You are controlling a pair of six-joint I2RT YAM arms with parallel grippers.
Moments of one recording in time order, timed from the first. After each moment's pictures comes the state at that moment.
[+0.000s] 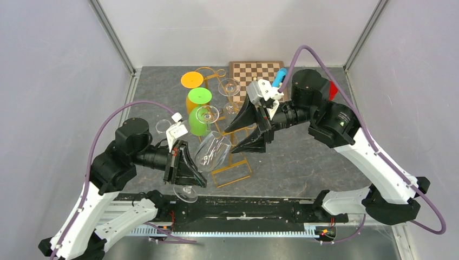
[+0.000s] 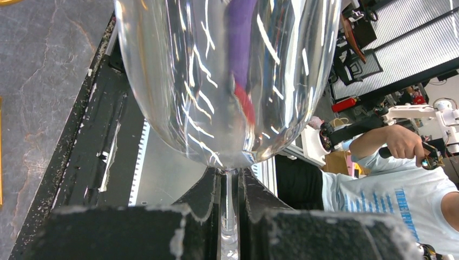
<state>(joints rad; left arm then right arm) -0.63 0.73 1.19 -0.84 1.08 -0.44 0.88 1.27 1.71 -0.58 -0.93 -0.12</state>
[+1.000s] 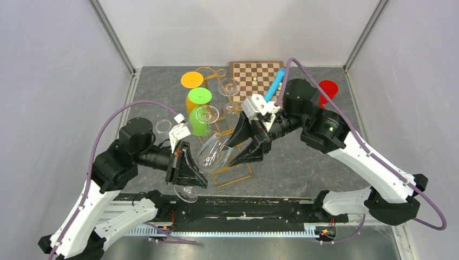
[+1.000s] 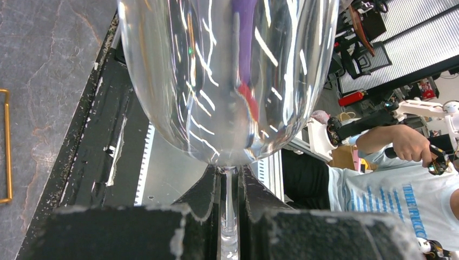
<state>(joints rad) -0.65 0.74 1.19 -0.87 1.05 -0.39 0.94 1.24 1.59 -0.46 -1.05 -0.11</state>
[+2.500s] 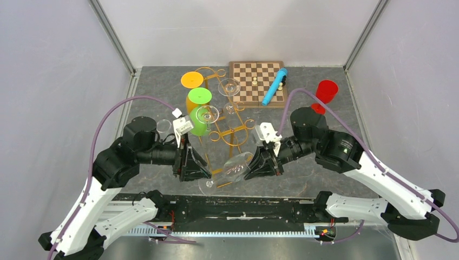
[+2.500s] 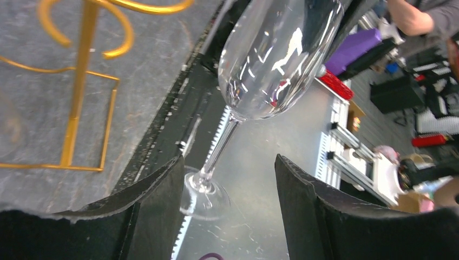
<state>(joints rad) -0.66 0.76 1.20 -0.93 0.78 -0.30 0.98 1.03 1.32 -0.63 -0.87 -0.18</state>
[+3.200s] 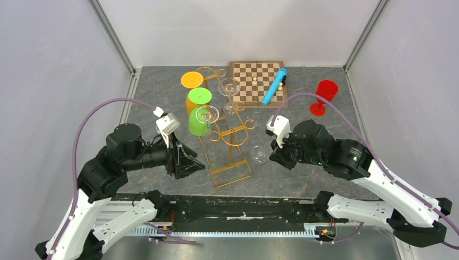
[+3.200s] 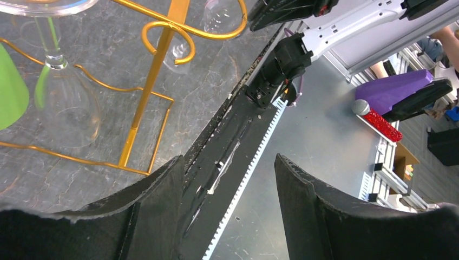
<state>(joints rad) -0.66 0.69 1.23 -0.93 0.52 -0.30 0.98 0.90 1.21 -0.95 -0.06 0.00</state>
